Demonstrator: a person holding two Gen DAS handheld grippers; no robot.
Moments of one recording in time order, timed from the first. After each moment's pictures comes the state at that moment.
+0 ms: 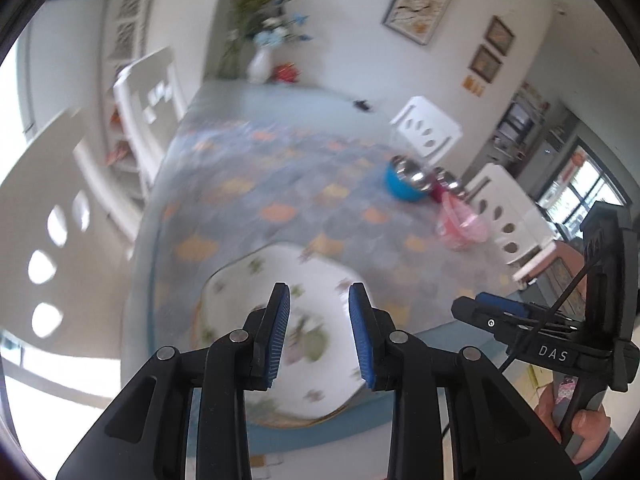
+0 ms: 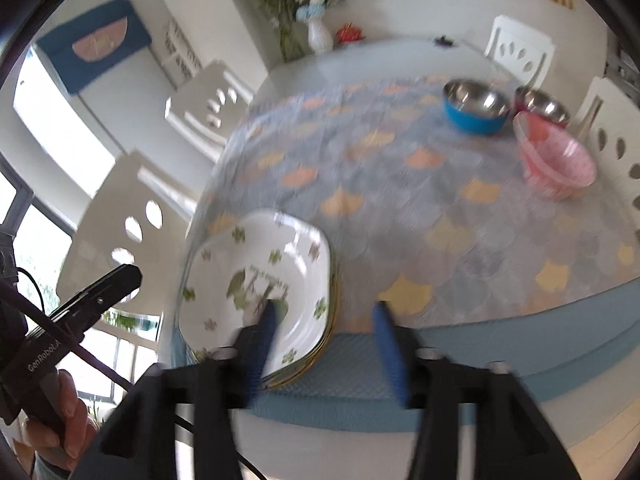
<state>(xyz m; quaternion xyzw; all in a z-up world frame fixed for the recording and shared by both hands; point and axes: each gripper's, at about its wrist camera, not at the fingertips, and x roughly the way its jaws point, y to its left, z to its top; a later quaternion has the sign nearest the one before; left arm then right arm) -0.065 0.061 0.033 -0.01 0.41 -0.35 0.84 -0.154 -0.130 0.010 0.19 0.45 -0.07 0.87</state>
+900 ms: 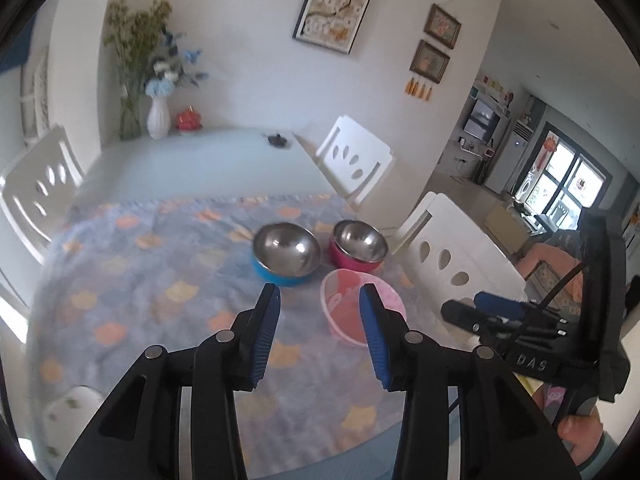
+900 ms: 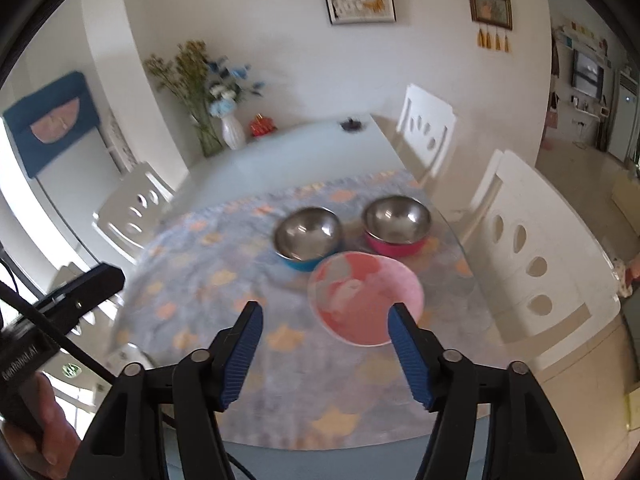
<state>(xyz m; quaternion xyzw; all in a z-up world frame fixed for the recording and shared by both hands) -0.060 -0.222 0.087 0.00 0.37 -0.39 0.84 -0.161 -0.402 0.074 0.16 0.40 -0.15 0.89</state>
